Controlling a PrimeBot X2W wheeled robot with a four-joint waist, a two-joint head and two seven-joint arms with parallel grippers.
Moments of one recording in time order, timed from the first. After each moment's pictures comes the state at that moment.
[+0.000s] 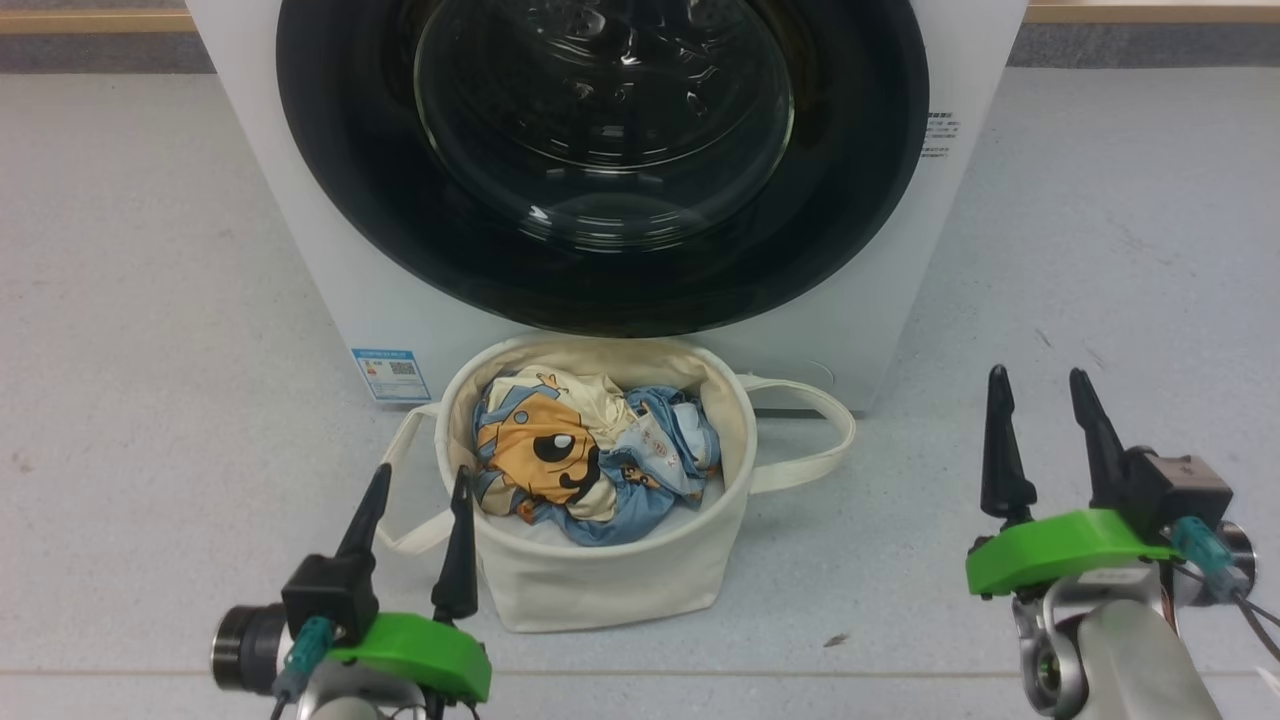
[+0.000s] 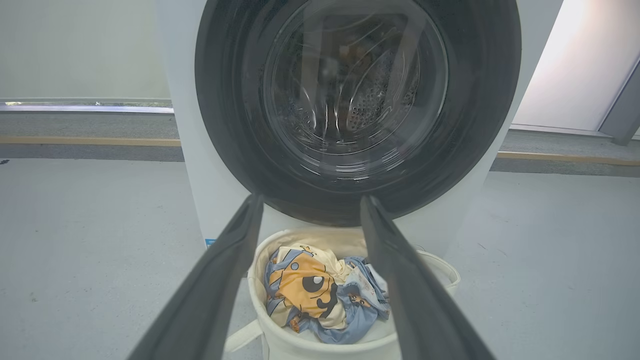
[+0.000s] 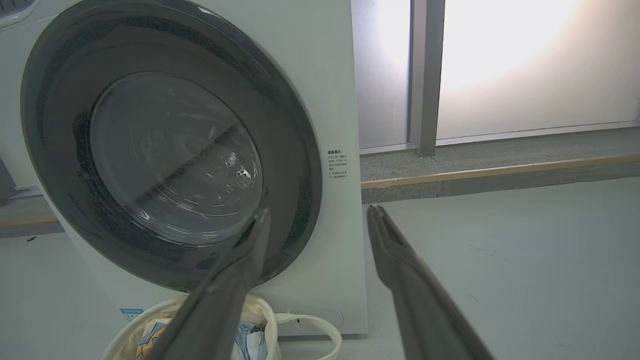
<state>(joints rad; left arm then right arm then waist) -0.17 0.04 -0.17 0.32 -0.15 0.15 -0.23 -0.20 -0.04 0.01 0.25 0.16 0.13 -0.23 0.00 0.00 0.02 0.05</state>
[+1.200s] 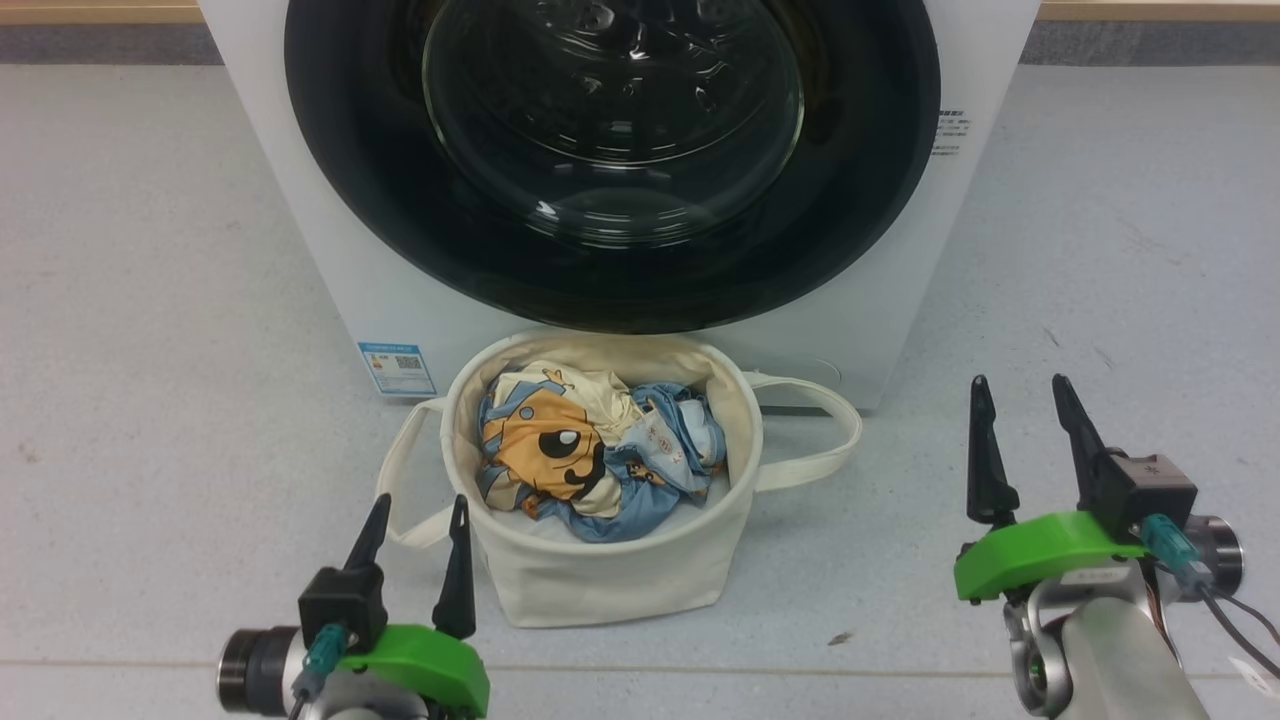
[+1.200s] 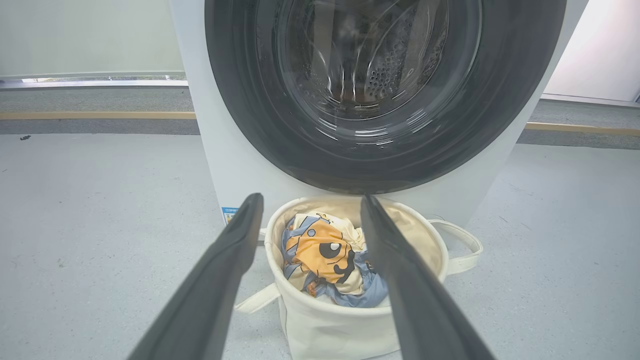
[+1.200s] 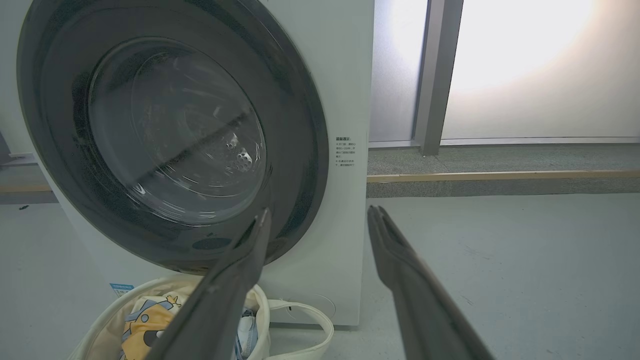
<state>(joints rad) -0.20 0.04 -0.19 0.46 -0.14 0.20 -0.25 -0.23 -0.04 0.01 0.33 0.08 0.13 -0.25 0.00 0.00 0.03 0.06</state>
